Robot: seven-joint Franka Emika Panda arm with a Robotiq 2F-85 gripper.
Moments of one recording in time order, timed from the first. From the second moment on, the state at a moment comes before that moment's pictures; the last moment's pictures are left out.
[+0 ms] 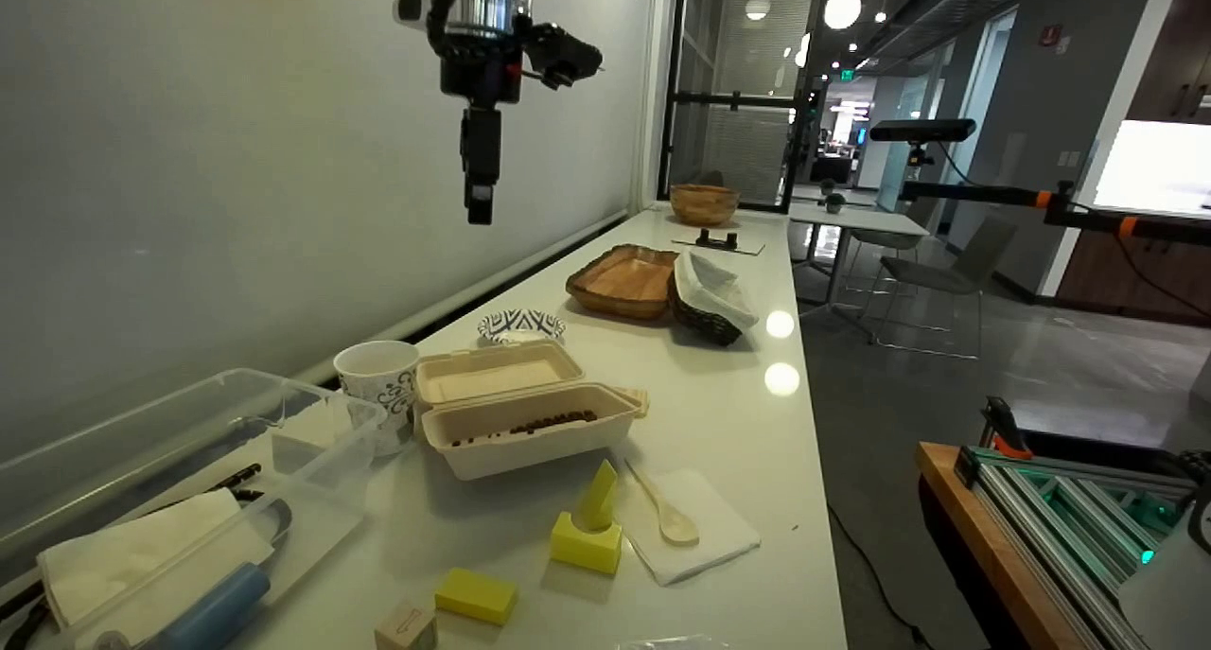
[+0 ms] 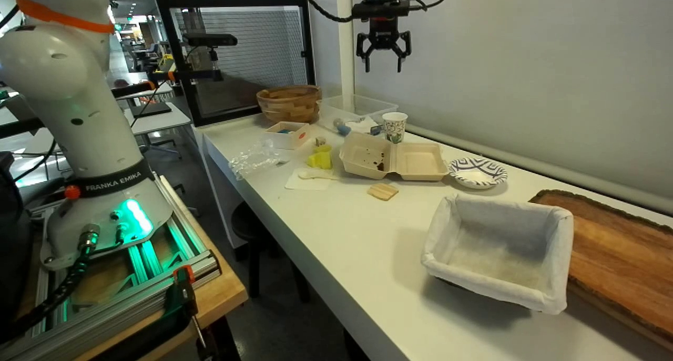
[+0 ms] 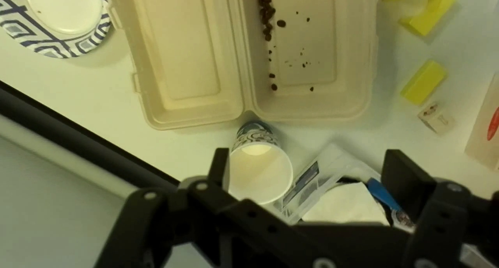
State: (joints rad) arm -0.19 0.38 -0.04 -1.62 0.04 2.06 -0.77
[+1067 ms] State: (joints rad) arm -0.22 0.51 -0.03 -1.65 0.04 2.29 -0.91
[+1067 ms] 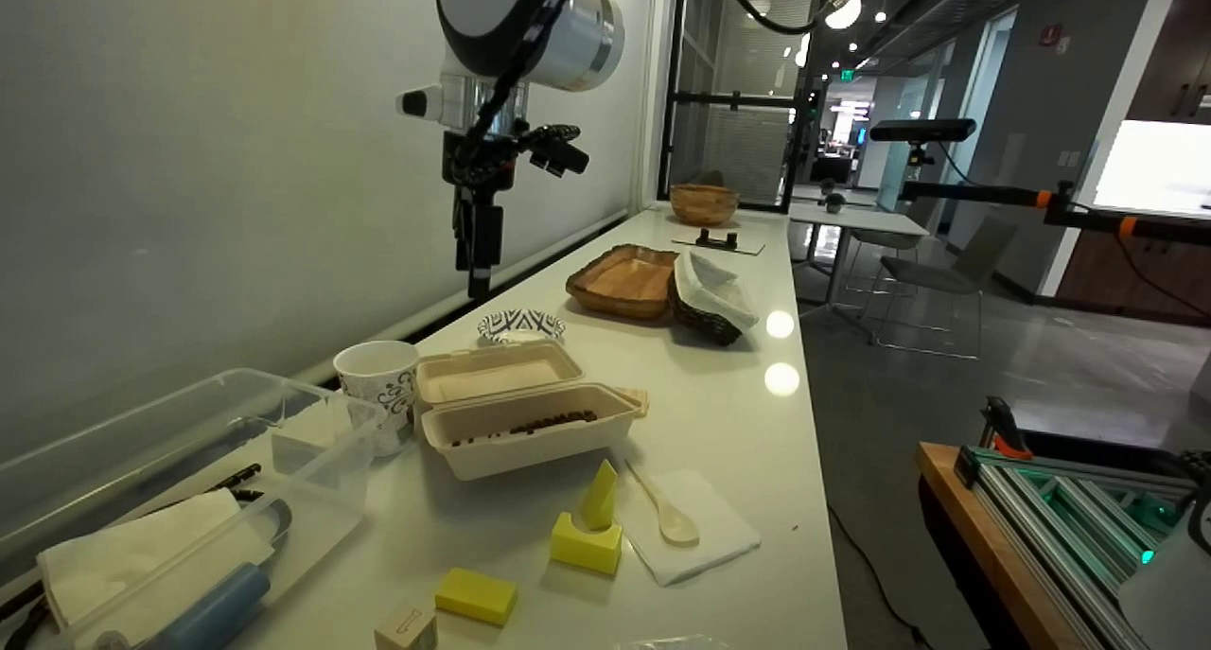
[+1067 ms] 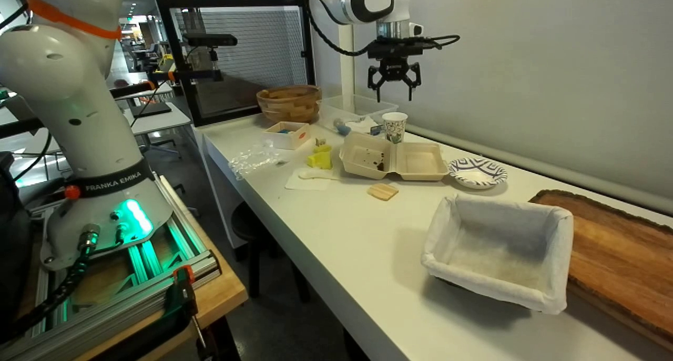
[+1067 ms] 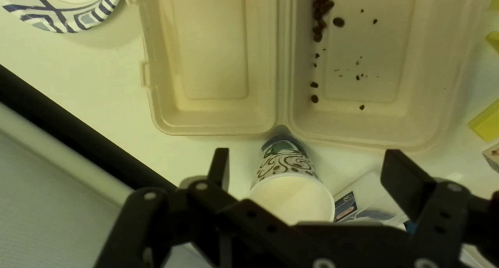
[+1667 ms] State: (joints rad) arm -0.25 0.57 0.00 -1.81 0.04 2.58 -0.90
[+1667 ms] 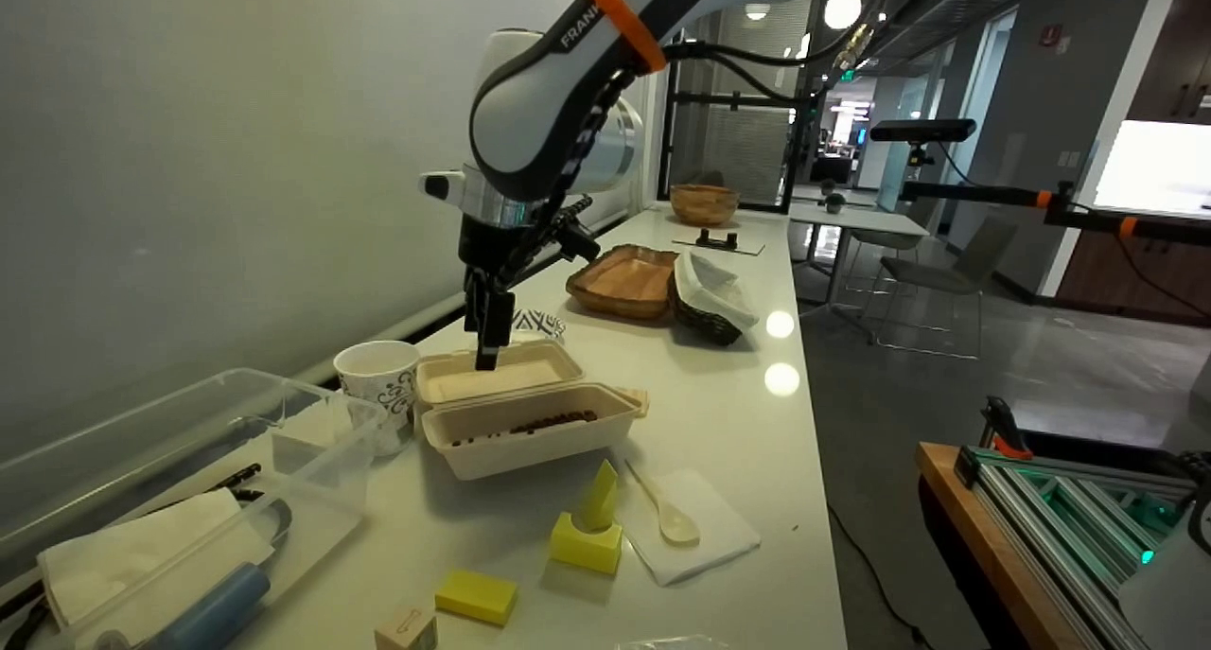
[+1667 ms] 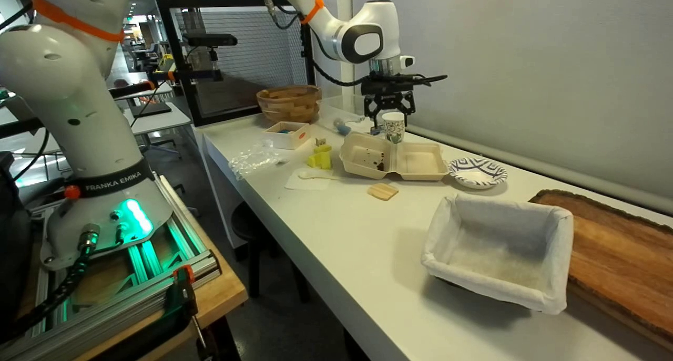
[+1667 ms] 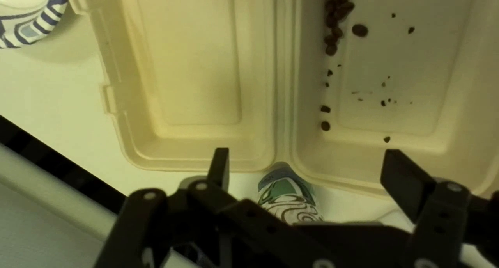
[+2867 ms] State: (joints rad) arm -0.34 0.69 0.07 -1.84 0.03 2.75 -0.95
